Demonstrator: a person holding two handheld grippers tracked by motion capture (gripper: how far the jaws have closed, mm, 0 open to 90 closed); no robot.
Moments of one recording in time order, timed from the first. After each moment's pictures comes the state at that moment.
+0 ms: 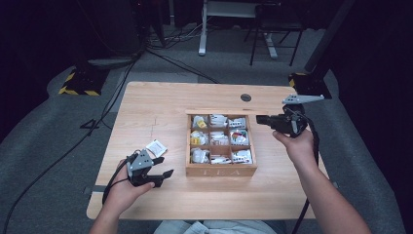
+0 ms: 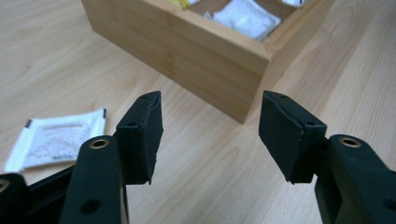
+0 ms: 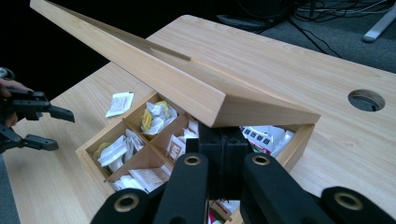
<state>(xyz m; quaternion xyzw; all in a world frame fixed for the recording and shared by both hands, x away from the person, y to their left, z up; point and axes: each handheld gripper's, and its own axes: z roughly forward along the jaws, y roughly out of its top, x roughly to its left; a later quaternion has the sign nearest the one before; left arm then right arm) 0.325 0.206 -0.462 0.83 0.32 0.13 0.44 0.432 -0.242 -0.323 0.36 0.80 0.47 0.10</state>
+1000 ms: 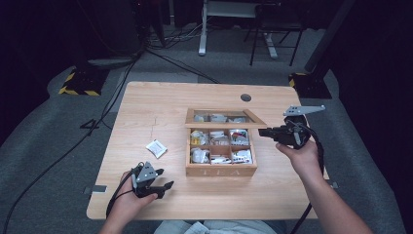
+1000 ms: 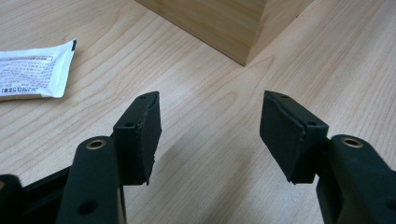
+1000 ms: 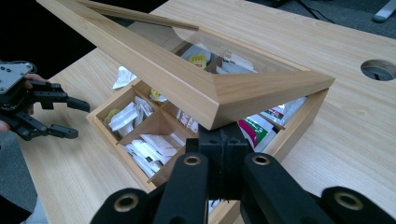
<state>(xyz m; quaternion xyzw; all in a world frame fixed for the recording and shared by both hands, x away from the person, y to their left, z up) 0.309 0.201 -0.497 0.84 0.34 0.13 0.40 0.406 -0.247 -0.335 0.36 0.81 0.45 0.08</state>
